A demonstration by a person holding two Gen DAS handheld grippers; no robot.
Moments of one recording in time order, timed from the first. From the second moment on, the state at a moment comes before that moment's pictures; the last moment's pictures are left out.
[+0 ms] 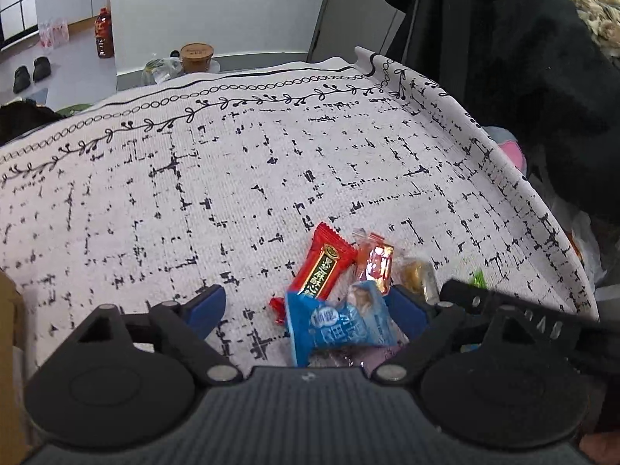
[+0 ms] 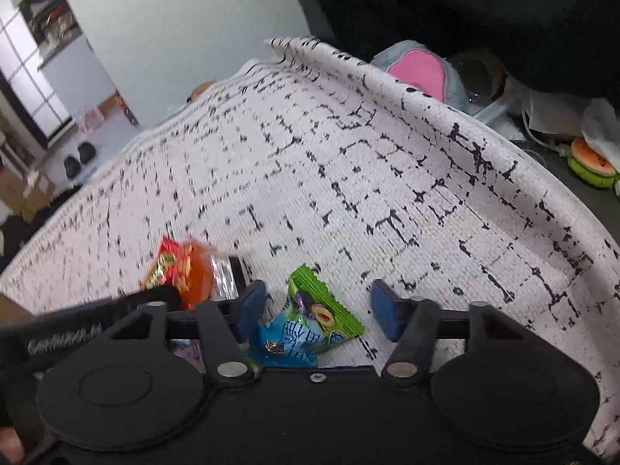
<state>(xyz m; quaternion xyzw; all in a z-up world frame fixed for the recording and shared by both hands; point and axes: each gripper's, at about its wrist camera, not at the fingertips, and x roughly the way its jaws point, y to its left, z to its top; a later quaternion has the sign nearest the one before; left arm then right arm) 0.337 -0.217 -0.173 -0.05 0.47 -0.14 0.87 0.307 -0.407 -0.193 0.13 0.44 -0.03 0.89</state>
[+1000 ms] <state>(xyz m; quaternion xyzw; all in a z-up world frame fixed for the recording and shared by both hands) 0.281 -0.185 -0.115 -0.09 0.43 -0.13 0.89 0.255 -0.393 -0.138 0.15 0.40 -0.02 0.91</state>
